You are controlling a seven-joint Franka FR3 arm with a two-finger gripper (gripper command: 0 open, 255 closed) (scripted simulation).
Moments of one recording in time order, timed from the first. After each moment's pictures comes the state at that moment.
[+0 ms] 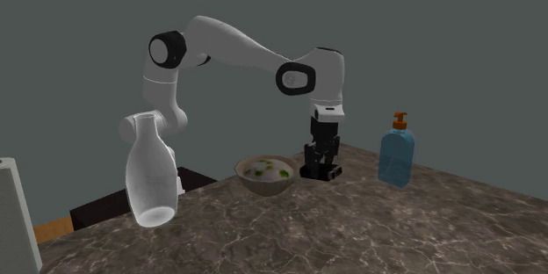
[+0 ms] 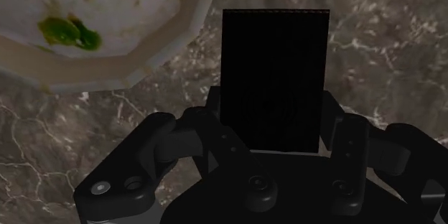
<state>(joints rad) 0.04 0.33 0.19 -1.66 -0.06 1.98 0.44</state>
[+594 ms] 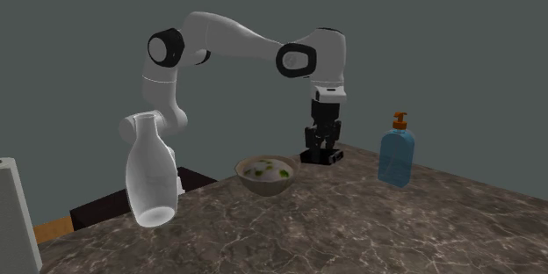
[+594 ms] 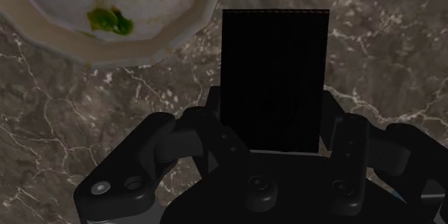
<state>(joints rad) 0.04 0.31 0.19 -1.57 -0.05 1.87 0.44</state>
